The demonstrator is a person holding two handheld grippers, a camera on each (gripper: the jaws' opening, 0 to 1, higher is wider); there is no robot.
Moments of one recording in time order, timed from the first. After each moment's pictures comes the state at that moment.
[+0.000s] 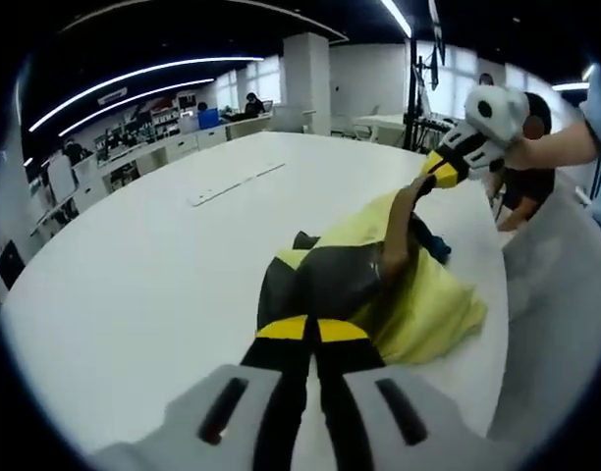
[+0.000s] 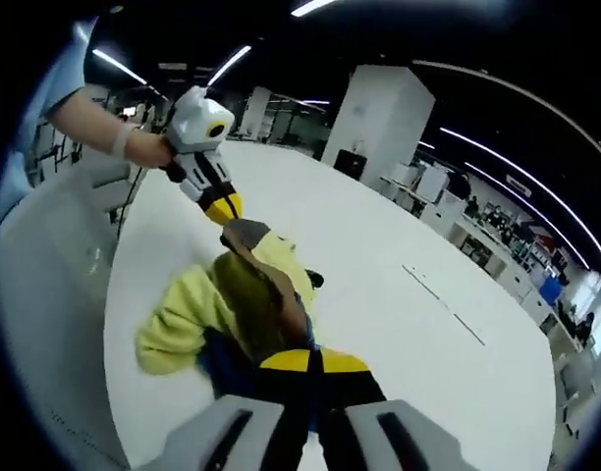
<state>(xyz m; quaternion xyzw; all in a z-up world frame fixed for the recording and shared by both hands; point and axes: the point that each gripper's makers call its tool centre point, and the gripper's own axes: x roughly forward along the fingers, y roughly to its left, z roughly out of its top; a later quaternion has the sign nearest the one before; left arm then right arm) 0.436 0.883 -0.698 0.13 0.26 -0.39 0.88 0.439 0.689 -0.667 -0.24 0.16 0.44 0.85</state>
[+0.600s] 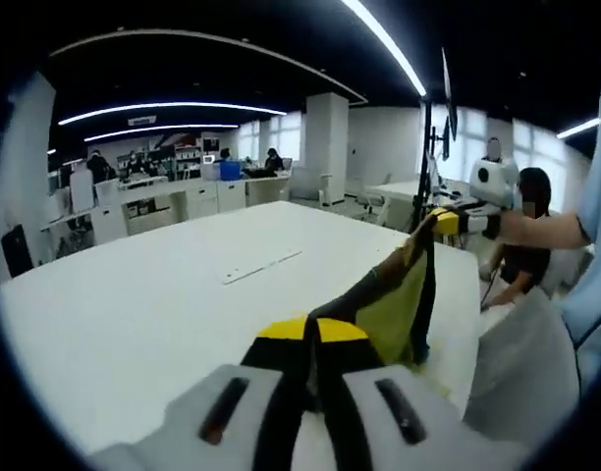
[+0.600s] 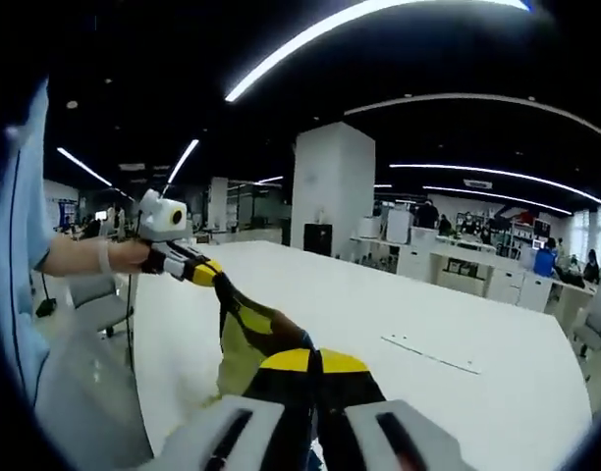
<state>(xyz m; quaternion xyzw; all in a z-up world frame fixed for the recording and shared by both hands) 0.441 0.897 -0.546 0.03 0.13 -0.37 0.92 0.441 0.694 -0.528 -0.07 0.06 0.44 0.89</state>
